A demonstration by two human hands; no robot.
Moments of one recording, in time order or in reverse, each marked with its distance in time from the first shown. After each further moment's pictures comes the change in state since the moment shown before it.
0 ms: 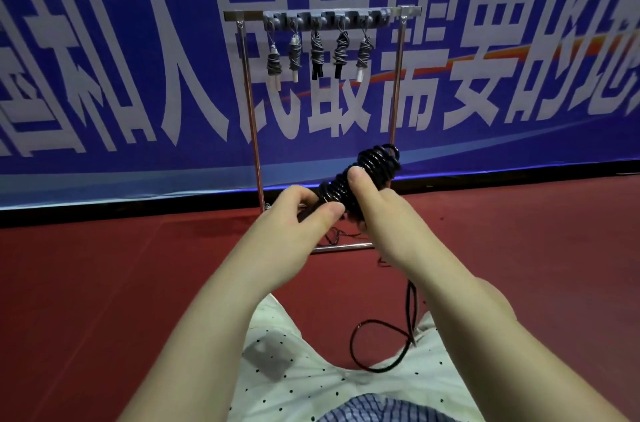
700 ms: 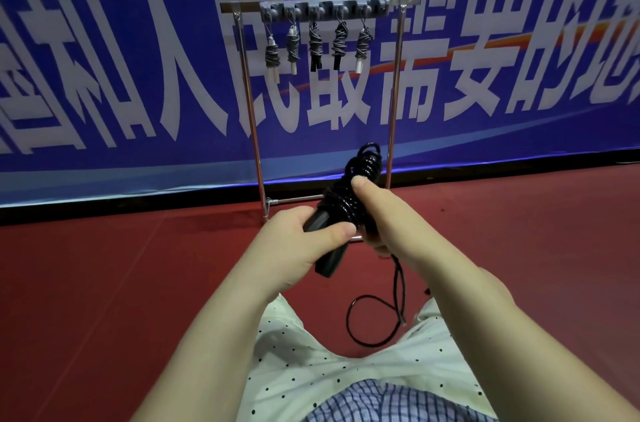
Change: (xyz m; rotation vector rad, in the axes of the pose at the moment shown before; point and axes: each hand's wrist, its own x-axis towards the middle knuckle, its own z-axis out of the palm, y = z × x) left_hand -0.005 -0.010 0.012 -0.207 -0.141 -0.048; right_hand 0.003 0.015 0.000 0.303 -0.206 -0.032
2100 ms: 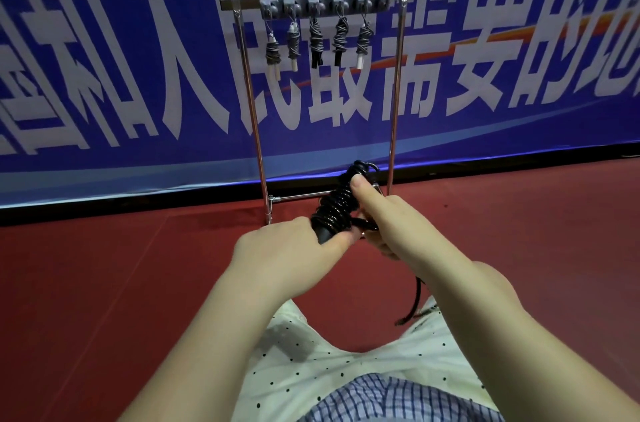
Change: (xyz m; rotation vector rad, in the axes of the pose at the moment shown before) left_hand -0.001 0.004 0.003 1.006 -0.012 -0.111; right_hand -0.010 0.004 0.002 -0.114 0.097 0.109
